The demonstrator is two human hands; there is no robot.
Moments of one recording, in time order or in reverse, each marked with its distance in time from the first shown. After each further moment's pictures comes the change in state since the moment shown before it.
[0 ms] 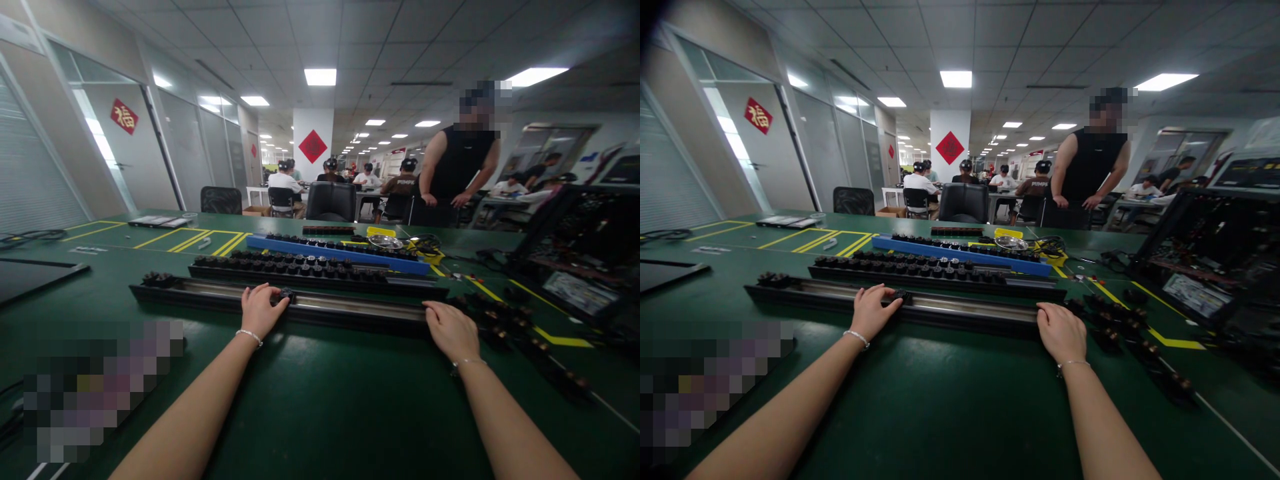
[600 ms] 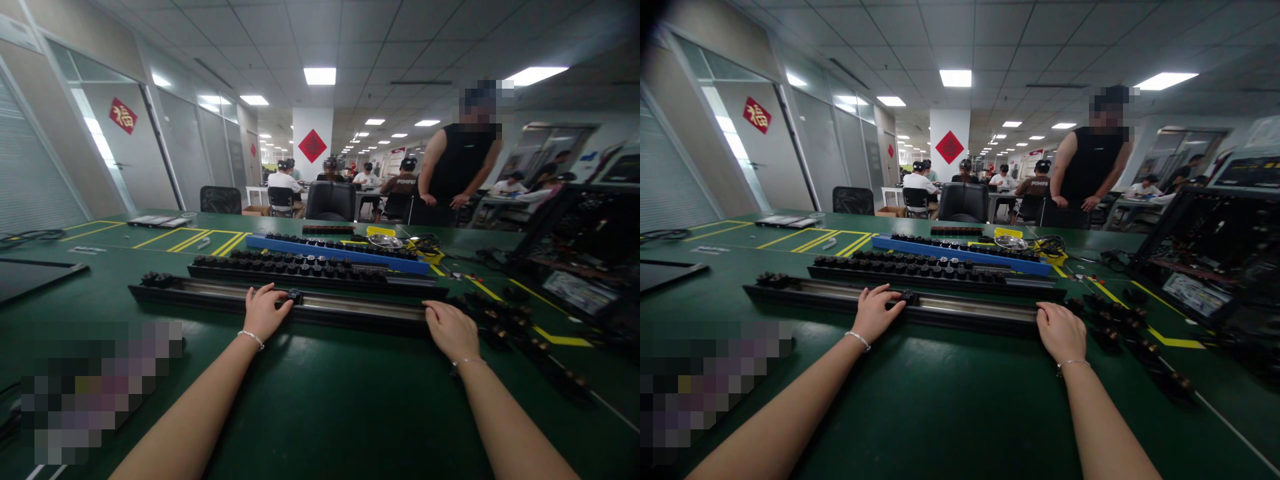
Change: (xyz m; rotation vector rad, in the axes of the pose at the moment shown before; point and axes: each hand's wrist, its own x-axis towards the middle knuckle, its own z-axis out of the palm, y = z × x) left_hand -0.004 0.009 -0.003 0.005 -0.074 0.091; right_hand 0.000 -0.001 -0.002 -0.007 -0.018 -0.002
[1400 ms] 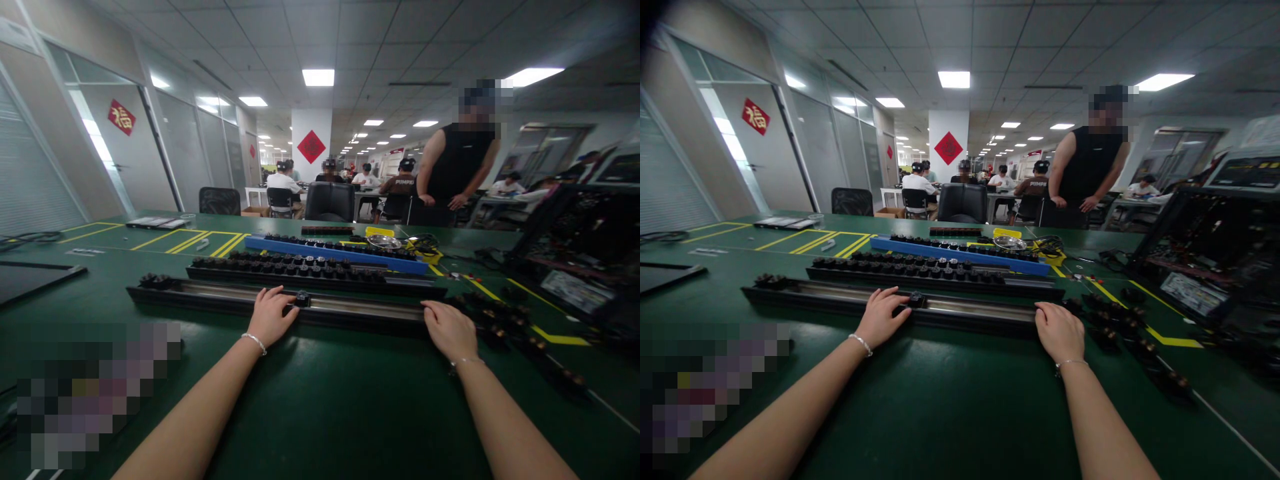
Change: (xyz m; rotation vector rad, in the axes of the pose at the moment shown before) left_hand -0.005 0.005 0.007 0.016 -0.022 0.223; right_hand -0.001 0.000 0.002 0.007 0.048 -0.014
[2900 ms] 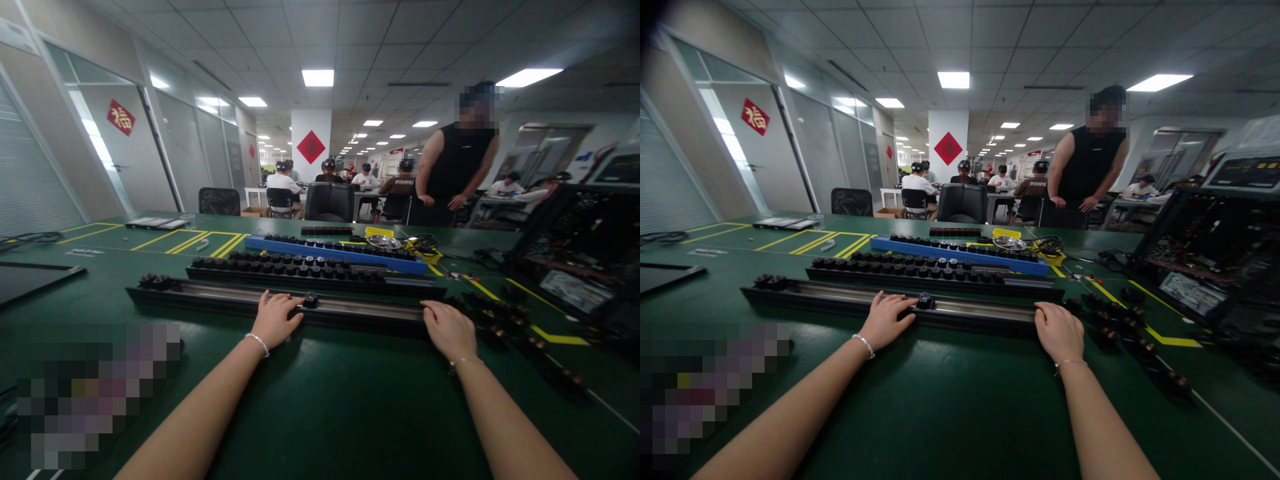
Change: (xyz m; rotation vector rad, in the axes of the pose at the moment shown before) left_hand -0.002 0.010 0.000 0.055 -0.106 0.030; right_hand 0.000 -0.003 -0.003 0.011 -0.032 0.030
